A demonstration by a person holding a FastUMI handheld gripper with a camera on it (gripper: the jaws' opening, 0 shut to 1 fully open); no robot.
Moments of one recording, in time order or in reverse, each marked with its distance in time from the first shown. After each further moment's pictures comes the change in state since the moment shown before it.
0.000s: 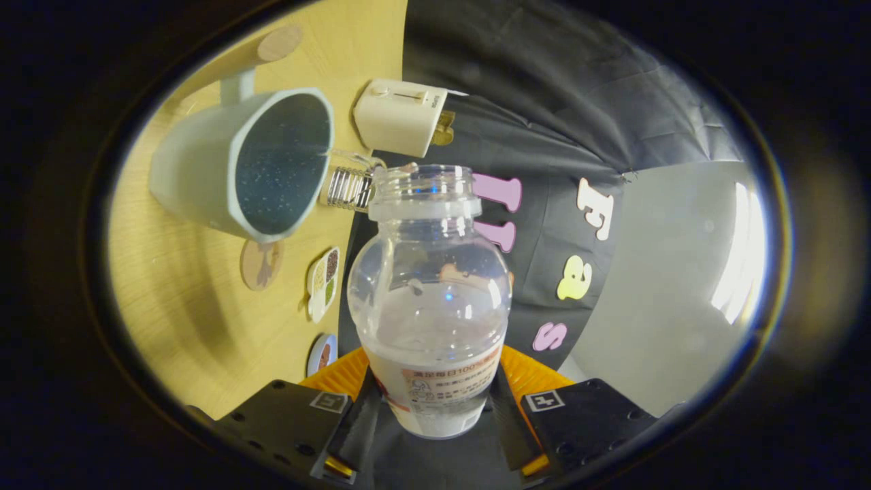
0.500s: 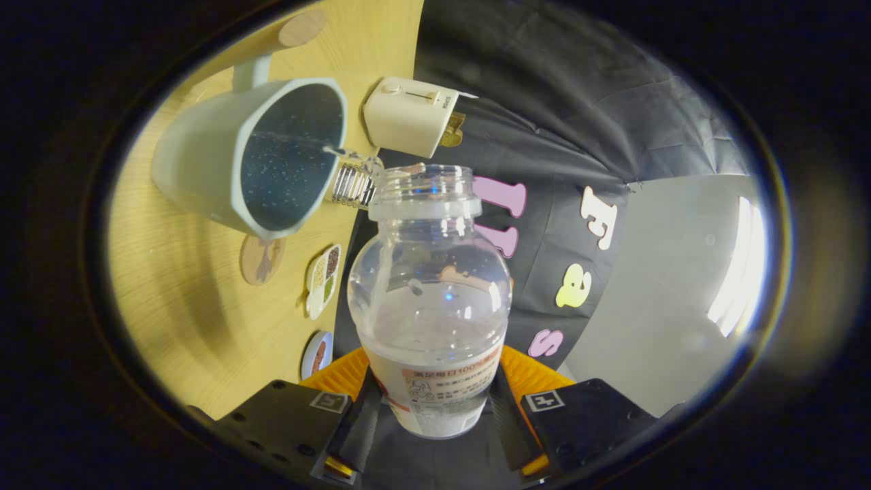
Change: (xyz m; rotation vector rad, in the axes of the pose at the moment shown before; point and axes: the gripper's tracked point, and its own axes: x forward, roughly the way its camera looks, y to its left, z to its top) arm 0.001 0.005 0.002 -0.051 -0.011 -0.004
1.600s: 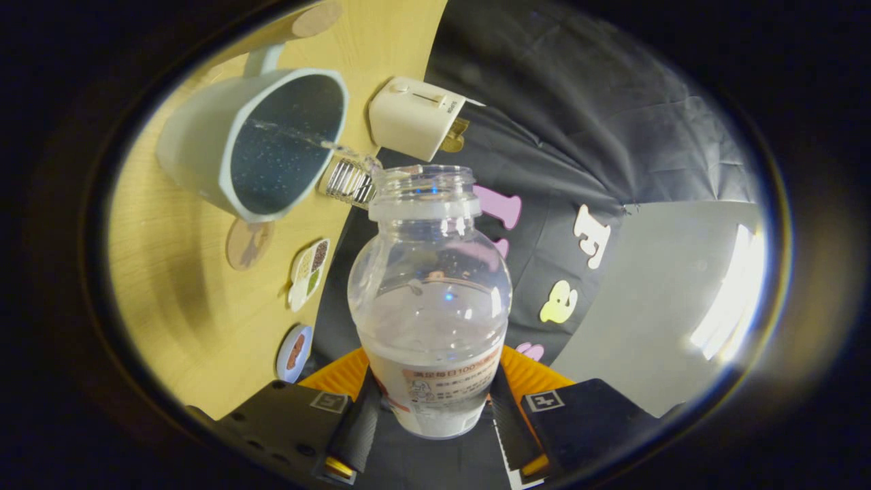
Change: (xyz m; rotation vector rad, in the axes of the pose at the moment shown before) arm 0.010 -0.020 0.004 -0.096 -0.033 -0.041
